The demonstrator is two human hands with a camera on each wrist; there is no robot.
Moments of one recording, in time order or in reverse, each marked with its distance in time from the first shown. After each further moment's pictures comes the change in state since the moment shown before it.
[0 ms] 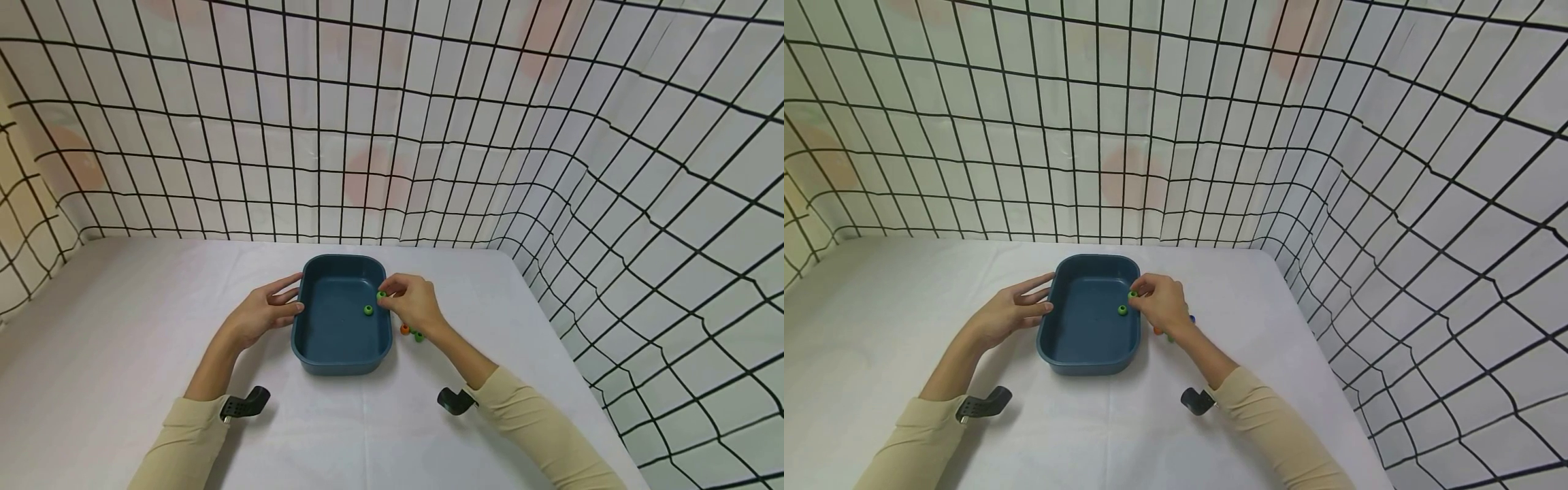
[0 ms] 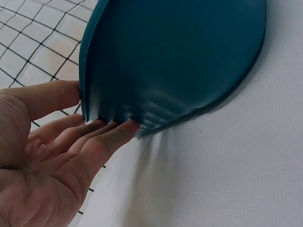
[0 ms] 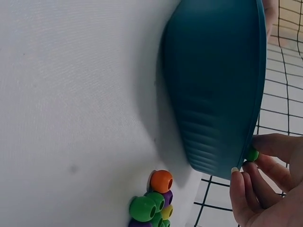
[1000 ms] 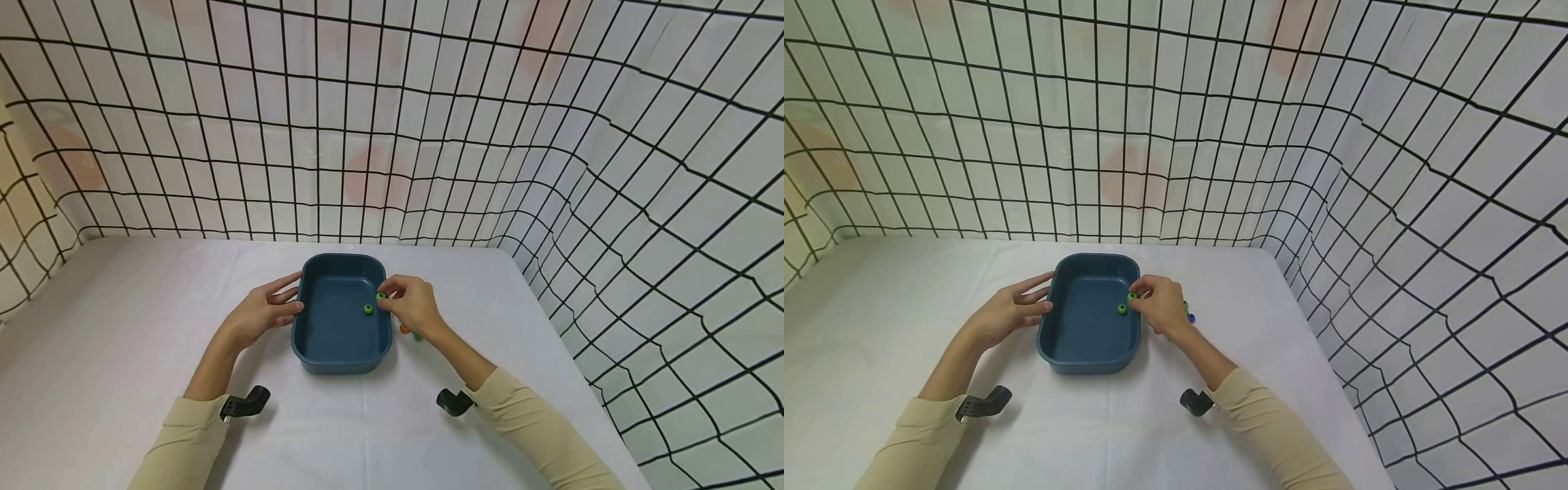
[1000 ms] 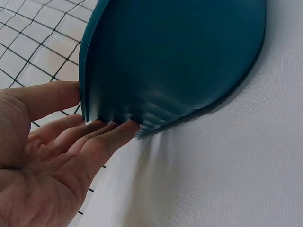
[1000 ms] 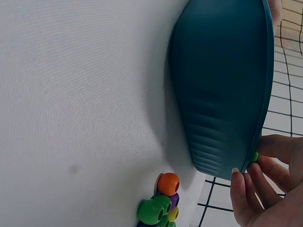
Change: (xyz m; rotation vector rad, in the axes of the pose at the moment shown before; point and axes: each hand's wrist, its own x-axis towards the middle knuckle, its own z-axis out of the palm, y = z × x) left_hand -0.001 0.002 0.000 0.007 0.004 -0.020; right_hand -0.004 0.000 0.003 -0.016 0.005 0.008
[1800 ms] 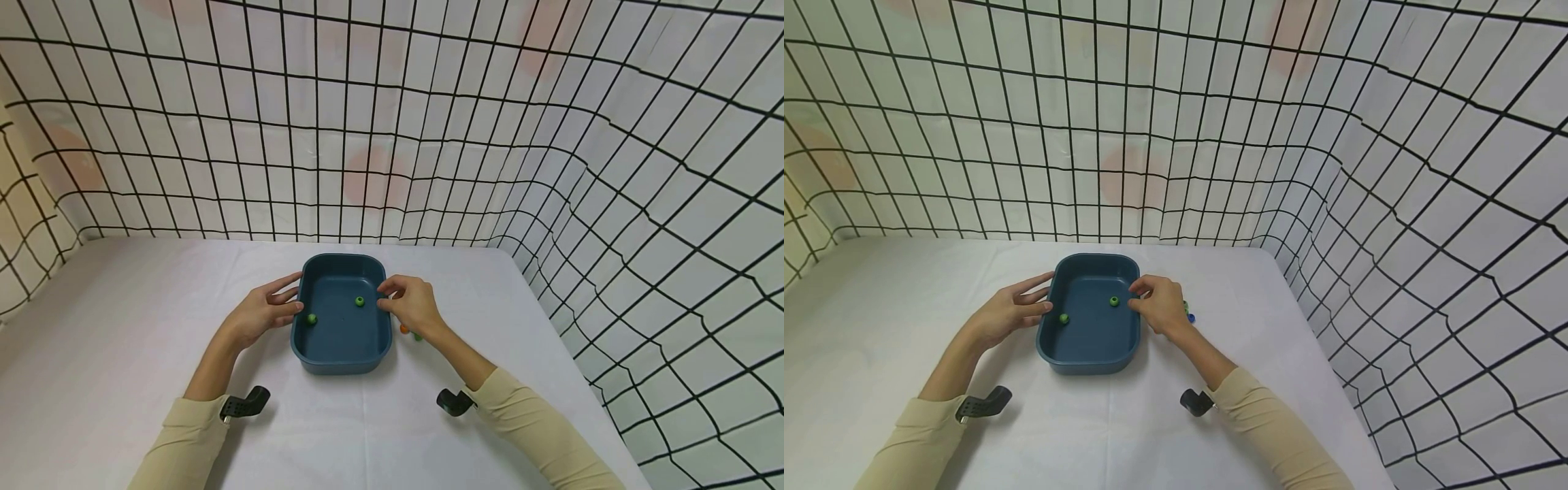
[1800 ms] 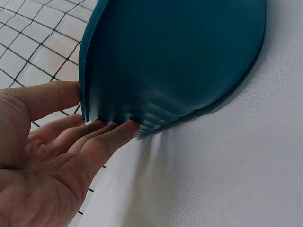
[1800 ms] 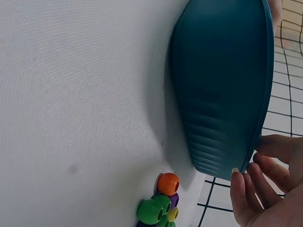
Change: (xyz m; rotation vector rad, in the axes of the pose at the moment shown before) left_hand 0.001 -0.003 -0.001 0.010 -0.004 0.013; right_hand 0.001 0.002 0.001 -0.016 -0.008 -0.008
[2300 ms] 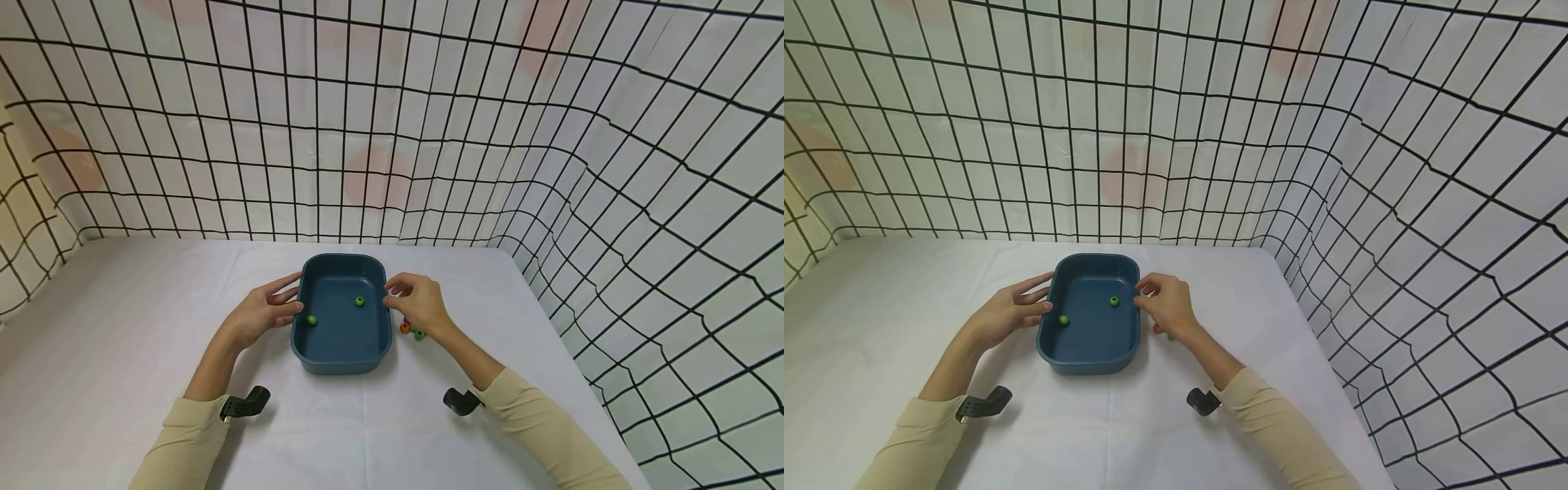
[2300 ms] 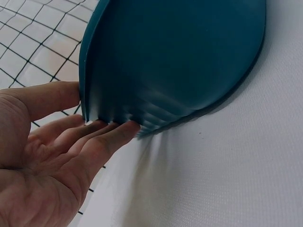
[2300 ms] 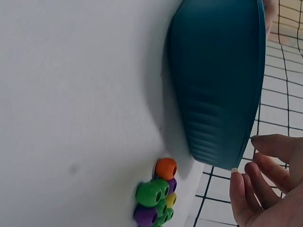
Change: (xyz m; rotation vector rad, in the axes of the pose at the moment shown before) left_hand 0.000 0.000 0.000 0.000 0.004 -0.002; right_hand -0.001 0.001 -0.011 -0.018 0.023 0.014
